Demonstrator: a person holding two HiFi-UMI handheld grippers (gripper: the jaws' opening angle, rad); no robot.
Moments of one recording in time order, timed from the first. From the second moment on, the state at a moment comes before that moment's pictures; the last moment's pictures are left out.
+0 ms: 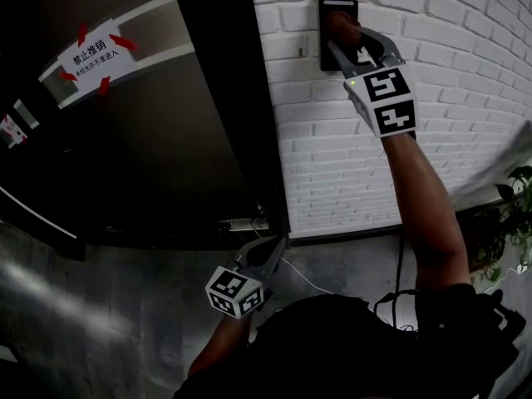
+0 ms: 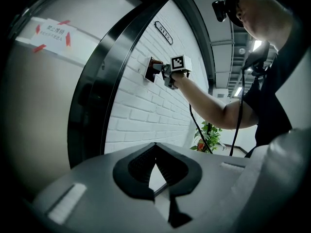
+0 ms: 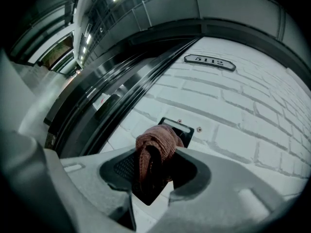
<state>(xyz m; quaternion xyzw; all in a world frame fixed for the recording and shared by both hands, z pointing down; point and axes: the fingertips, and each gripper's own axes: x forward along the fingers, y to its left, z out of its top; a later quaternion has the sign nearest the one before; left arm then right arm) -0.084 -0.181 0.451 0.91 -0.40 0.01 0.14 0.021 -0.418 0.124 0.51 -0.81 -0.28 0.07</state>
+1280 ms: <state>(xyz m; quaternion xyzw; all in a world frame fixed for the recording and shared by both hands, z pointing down) -0.081 -0.171 0.454 0.91 -0.39 0.02 0.14 0.024 -0.418 0.216 0.51 -0.82 -0.22 0.12</state>
